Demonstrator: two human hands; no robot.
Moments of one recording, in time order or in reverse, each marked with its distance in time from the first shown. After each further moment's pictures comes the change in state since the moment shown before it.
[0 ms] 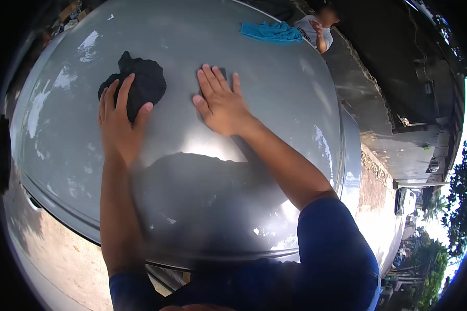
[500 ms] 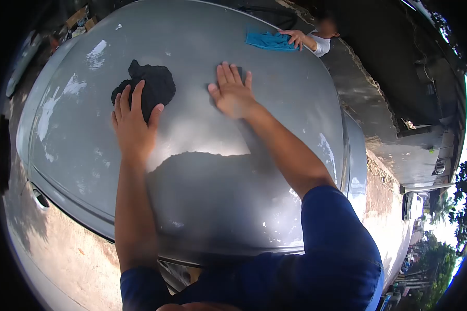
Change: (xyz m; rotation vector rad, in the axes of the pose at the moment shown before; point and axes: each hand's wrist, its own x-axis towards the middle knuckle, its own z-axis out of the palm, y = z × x) left_hand -0.009 0.001 0.008 0.111 0.025 -0.066; right_hand 0.024 0.031 -0.018 0.023 -0.030 0.163
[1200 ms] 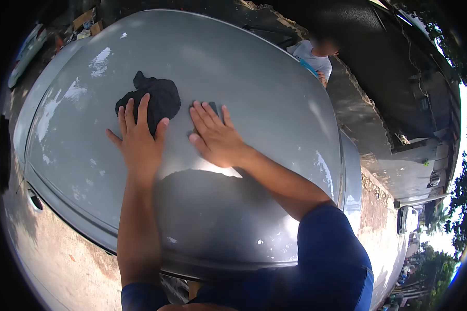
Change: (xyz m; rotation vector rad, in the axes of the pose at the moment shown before) left_hand -0.002 0.017 -0.009 0.063 -0.041 -0.133; right_hand -0.080 -0.077 0.011 -0.074 -0.133 -0.412
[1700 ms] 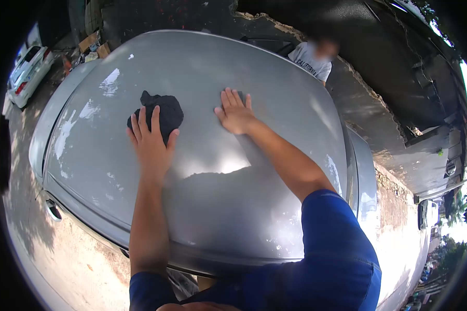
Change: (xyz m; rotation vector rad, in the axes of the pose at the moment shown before) left_hand 0.006 -0.008 0.003 -0.073 0.163 0.237; right_hand 0.035 0.069 -0.022 0.069 0.014 0.349
